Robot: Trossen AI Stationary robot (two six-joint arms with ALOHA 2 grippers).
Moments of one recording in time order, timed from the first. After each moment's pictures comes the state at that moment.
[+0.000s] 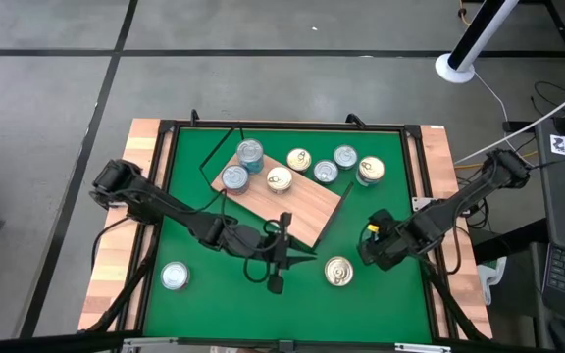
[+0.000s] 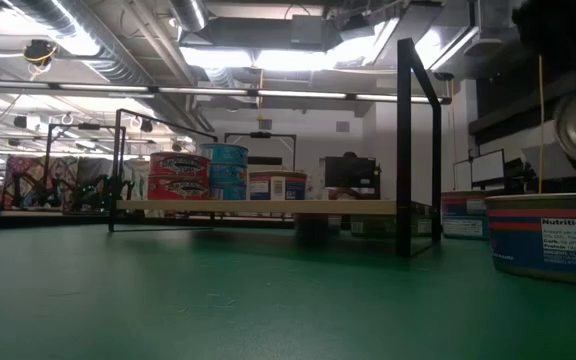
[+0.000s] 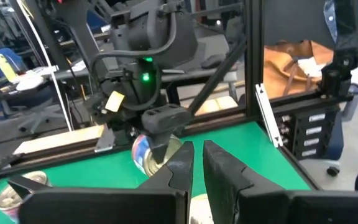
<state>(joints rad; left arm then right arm) -0.38 1.72 1.21 0.35 -0.33 0.13 0.61 1.27 0.99 -1.07 0.18 1.66</state>
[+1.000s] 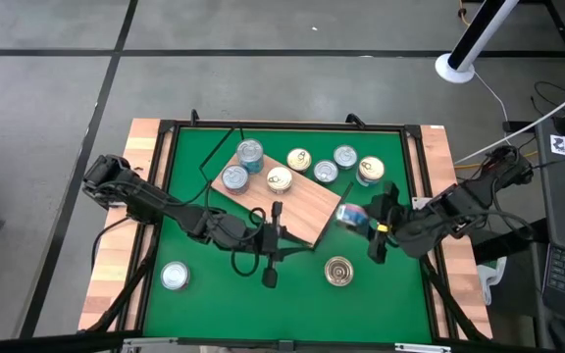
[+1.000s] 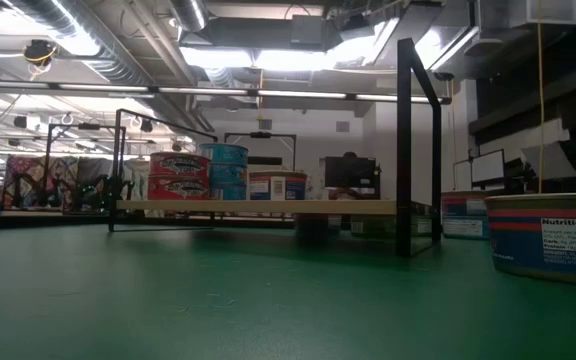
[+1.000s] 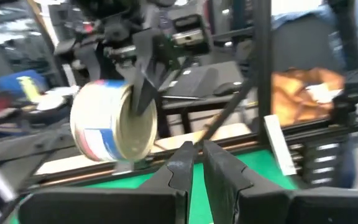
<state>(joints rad) -0.38 1.62 1.21 0.35 -0.39 0.18 0.61 1.27 1.47 -1.02 0.66 0.67</state>
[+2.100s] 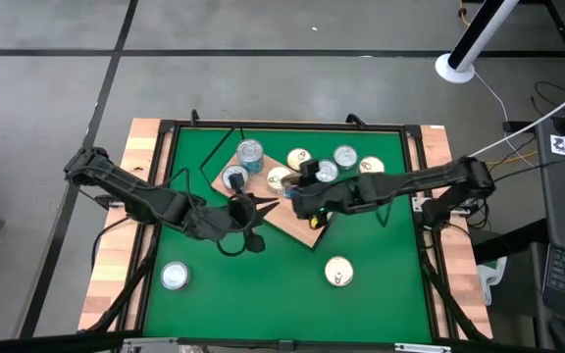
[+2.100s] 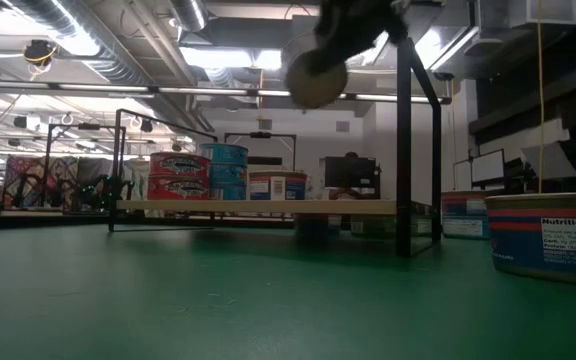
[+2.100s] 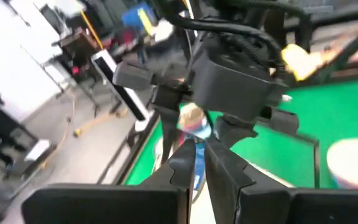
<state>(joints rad) -0.40 1.41 1.21 -0.21 -0.86 0.09 0.17 1.66 1.47 -0.63 0.51 -0.50</state>
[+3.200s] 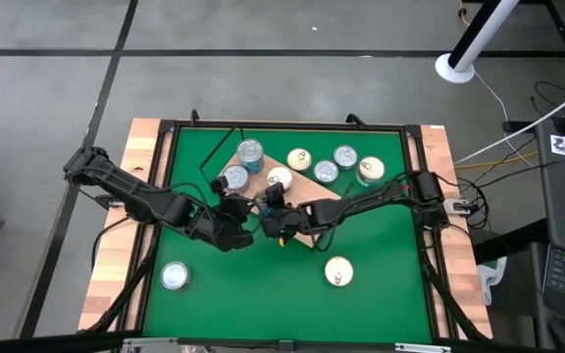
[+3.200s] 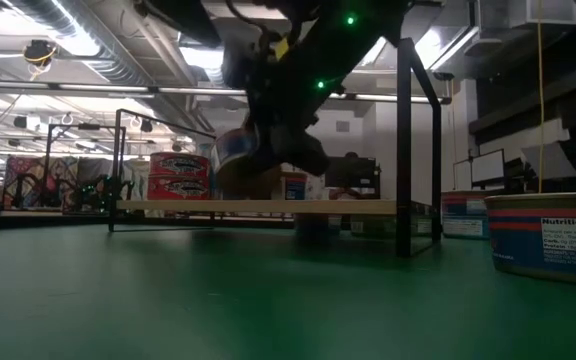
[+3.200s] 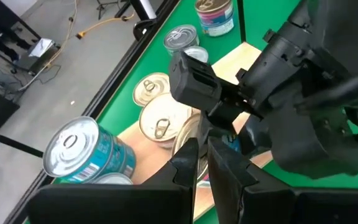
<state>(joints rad) -0.40 1.41 1.17 -0.72 -0.86 -0.46 0.16 2.05 1.47 -0.22 0.59 -0.64</state>
